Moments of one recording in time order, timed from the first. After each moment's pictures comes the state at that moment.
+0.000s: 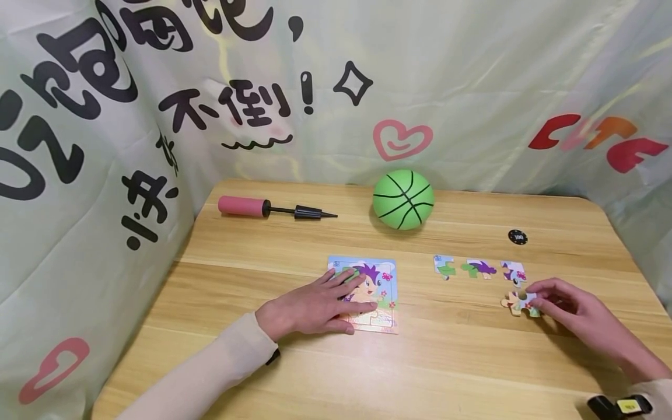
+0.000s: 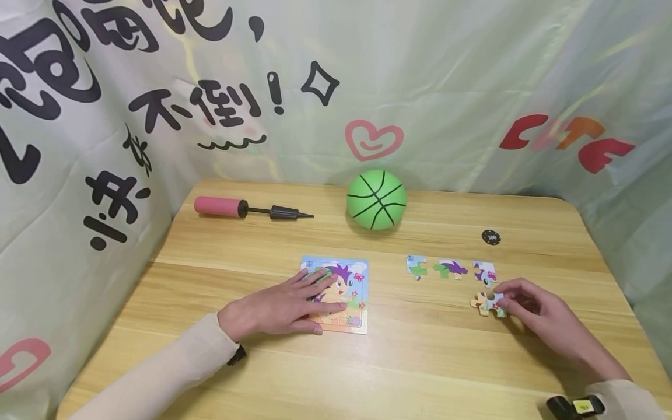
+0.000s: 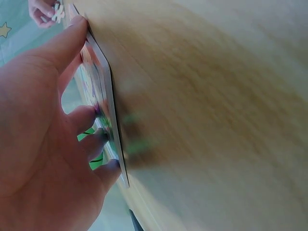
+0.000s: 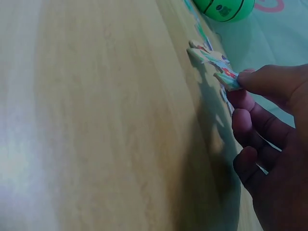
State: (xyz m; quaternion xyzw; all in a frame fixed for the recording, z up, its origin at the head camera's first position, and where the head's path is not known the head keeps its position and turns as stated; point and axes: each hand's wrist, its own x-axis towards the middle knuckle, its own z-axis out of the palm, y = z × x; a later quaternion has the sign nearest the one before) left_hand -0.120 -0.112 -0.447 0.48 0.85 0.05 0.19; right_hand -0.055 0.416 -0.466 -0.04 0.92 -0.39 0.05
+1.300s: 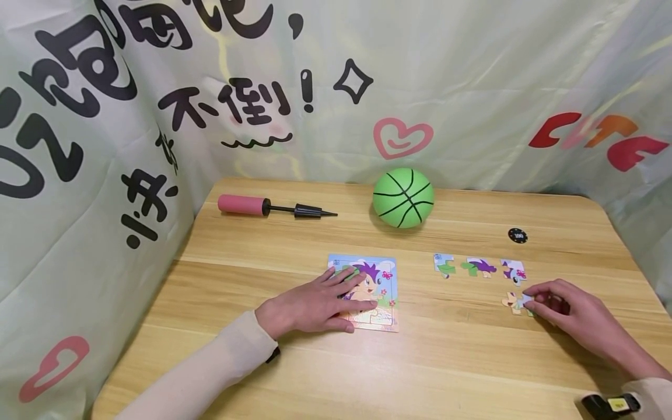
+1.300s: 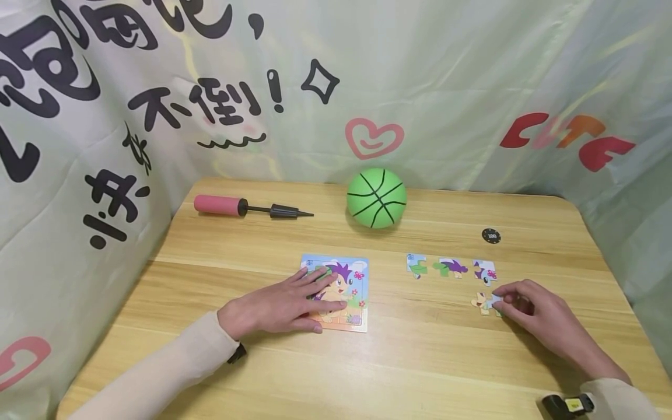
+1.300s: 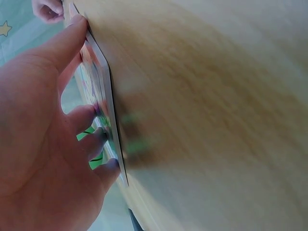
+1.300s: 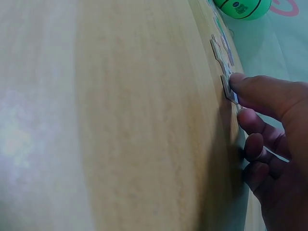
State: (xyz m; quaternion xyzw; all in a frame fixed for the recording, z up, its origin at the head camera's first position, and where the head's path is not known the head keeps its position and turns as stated) left_hand -0.121 -0.112 -0.446 0.48 0.85 0.07 0.20; right_hand -0.058 0.414 -0.475 -0.07 0.97 -0.25 -0.02
